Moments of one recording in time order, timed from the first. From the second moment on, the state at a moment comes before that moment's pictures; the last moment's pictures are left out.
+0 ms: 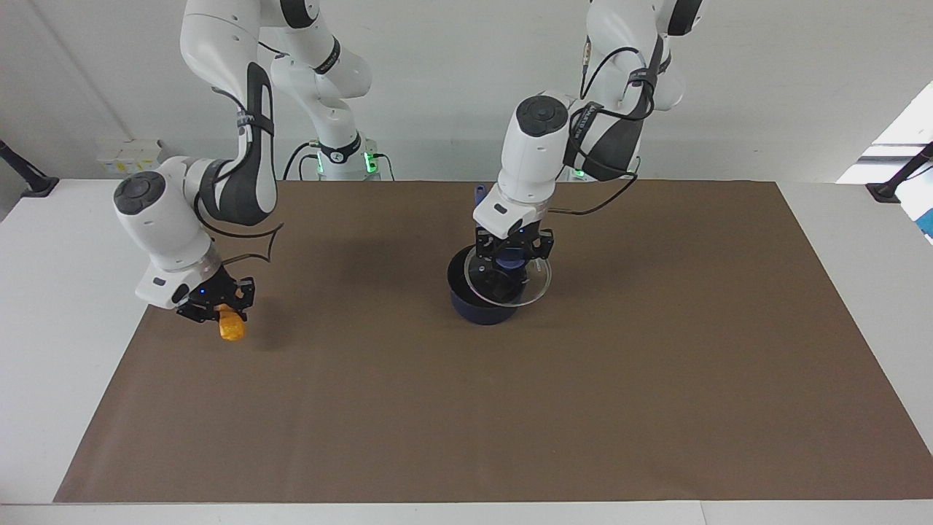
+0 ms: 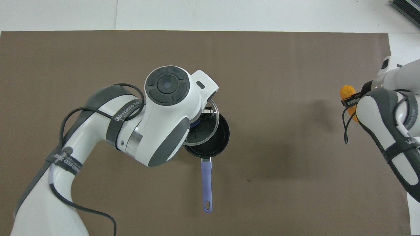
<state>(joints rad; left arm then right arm) -0.60 0.29 -0.01 -1.58 -0.04 1.91 -0.55 -0.06 0.26 -0.09 -1.82 0.02 2.12 -0.54</state>
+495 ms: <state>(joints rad) -0.37 0.19 -0.01 -1.59 -0.04 1.79 -0.29 0.11 0.14 -0.08 -1.70 0.01 1.83 -0.21</state>
